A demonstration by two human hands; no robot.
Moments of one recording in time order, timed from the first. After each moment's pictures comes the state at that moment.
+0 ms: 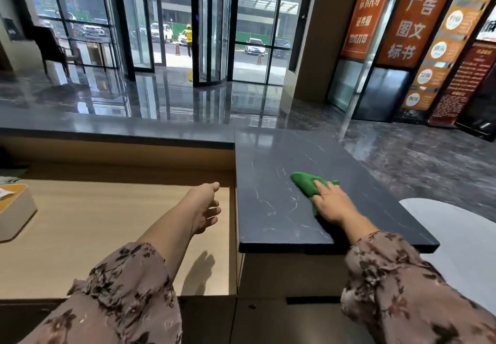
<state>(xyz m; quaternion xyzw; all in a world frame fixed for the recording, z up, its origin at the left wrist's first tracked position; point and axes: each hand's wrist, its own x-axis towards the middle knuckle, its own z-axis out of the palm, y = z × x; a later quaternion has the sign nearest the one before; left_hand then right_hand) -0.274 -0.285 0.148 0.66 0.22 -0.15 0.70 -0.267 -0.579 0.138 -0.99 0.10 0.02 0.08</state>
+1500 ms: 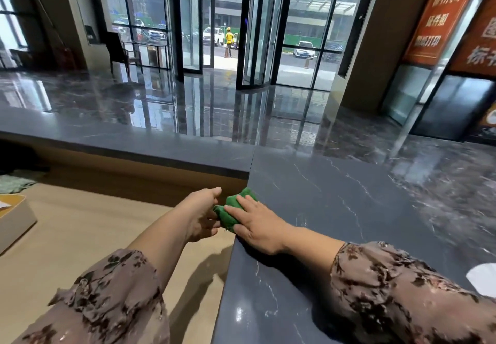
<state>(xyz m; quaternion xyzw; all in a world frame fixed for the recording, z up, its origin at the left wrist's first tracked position) -0.149 -0.302 0.166 0.63 0.28 -0.15 0.71 -0.121 -0.455 0.136 -0.93 -0.36 0.07 0.03</state>
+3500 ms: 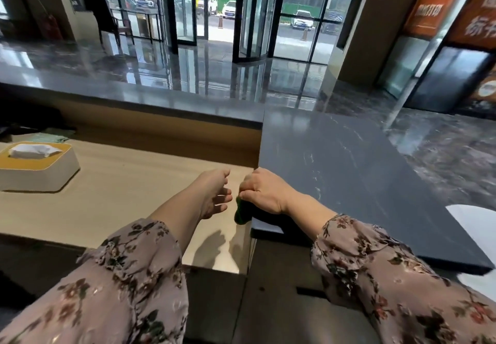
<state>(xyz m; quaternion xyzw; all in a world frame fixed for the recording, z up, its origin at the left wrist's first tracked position) -0.286 -0.282 0.149 0.66 0.27 -0.15 0.68 -0.247 -0.424 0.140 -0.92 -0.37 0.04 0.07</state>
